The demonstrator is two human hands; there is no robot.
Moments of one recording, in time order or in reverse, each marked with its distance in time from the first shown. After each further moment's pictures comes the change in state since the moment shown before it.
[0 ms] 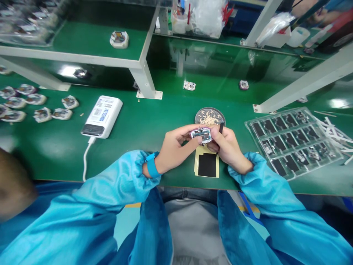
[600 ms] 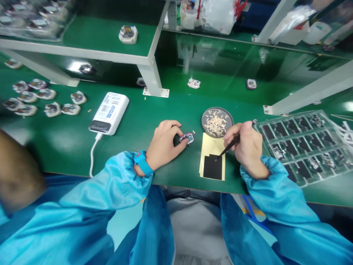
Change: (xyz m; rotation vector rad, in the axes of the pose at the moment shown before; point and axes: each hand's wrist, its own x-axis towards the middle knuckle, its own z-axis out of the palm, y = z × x) left_hand -0.013 -0.021 -0.058 1.002 0.019 0.069; right_hand -0.007 -0.010 -0.018 -0.455 0.319 -0.237
